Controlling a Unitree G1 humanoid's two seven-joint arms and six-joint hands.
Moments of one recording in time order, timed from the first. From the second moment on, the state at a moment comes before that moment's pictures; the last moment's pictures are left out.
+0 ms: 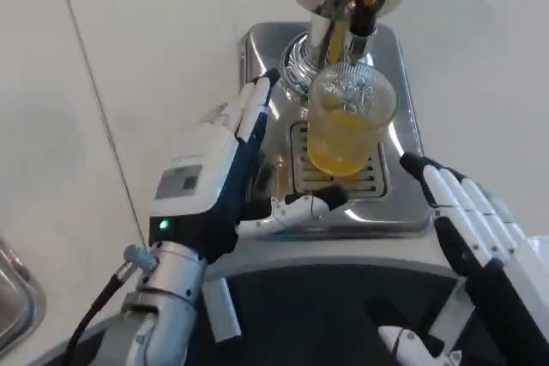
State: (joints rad) left arm -0.41 0.29 -0.26 0.26 0.75 -0.19 0.35; right arm 0.55 -0.26 0.05 -0.88 -0.72 -0.16 0.08
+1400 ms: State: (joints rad) left arm -0.66 0.19 -0.34 0.61 0.72 -0.26 0.45; right arm 0.54 -0.16 0.08 -0.94 -0.71 -0.10 0.22
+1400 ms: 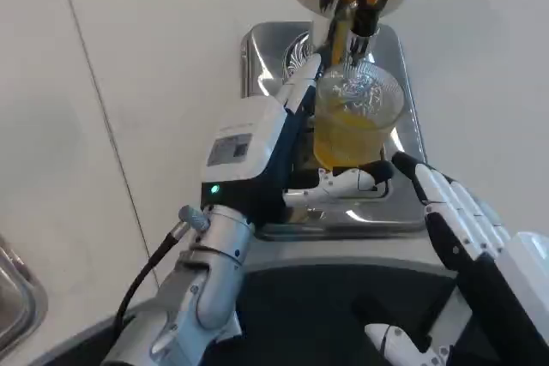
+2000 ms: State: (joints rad) left arm -0.68 0.12 -0.37 0.62 0.75 -0.13 0.55; right arm 0.51 -0.15 0.09 -0.94 -0.72 -0.04 0.25
